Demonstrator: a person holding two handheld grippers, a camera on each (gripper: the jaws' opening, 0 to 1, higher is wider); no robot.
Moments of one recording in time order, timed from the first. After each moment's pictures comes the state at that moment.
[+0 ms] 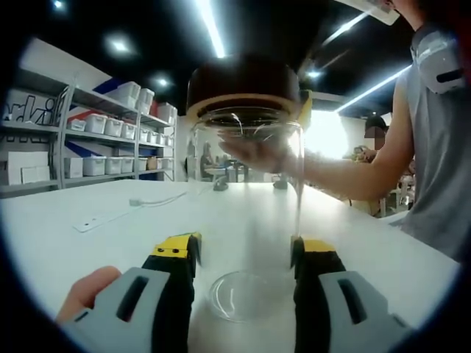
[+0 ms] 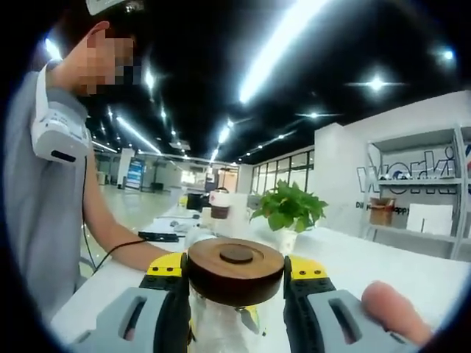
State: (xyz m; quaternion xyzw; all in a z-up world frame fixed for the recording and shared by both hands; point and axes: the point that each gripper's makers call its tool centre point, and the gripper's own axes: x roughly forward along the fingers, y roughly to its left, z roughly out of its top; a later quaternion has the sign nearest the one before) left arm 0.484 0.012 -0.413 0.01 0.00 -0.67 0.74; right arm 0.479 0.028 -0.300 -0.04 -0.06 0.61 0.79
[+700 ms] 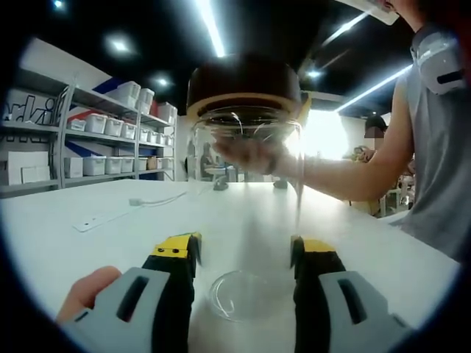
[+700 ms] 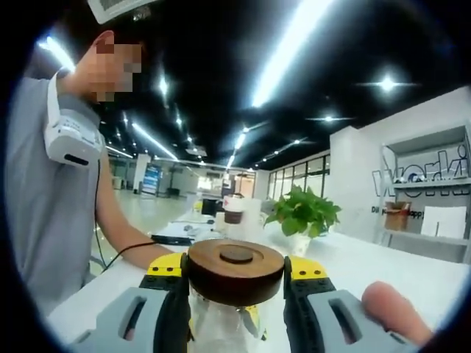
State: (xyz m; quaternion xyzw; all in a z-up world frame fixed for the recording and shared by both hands) left arm 0.484 0.012 -0.414 0.01 0.00 -0.67 0.74; right arm 0.477 0.030 -0.299 -0.03 -0.07 0.65 0.76
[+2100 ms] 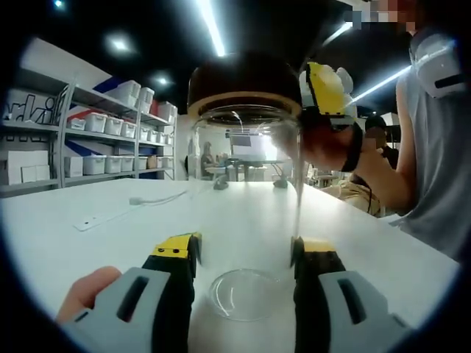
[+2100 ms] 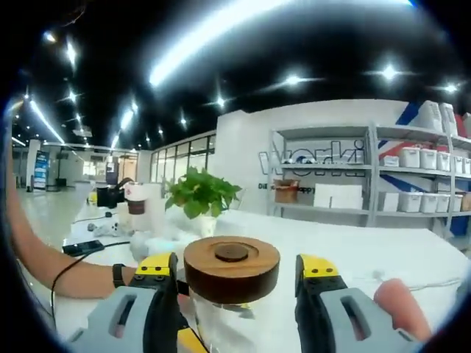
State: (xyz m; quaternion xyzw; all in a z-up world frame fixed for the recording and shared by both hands) left arm 0.480 0.011 -0.413 0.02 0.00 -0.67 0.74; right arm 0.481 0.019 -0.304 -0.02 -0.01 0.31 0.95
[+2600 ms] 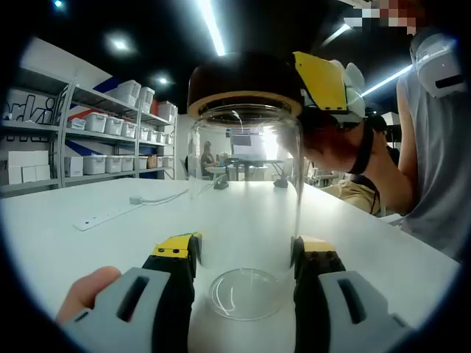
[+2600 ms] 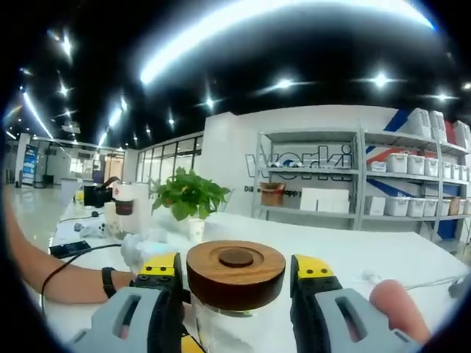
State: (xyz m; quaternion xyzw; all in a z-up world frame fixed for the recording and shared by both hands) left arm 0.483 0.013 -0.415 0.02 0.00 -0.67 0.74; right arm 0.484 0.022 -0.300 -0.04 -0.02 0.27 0.96
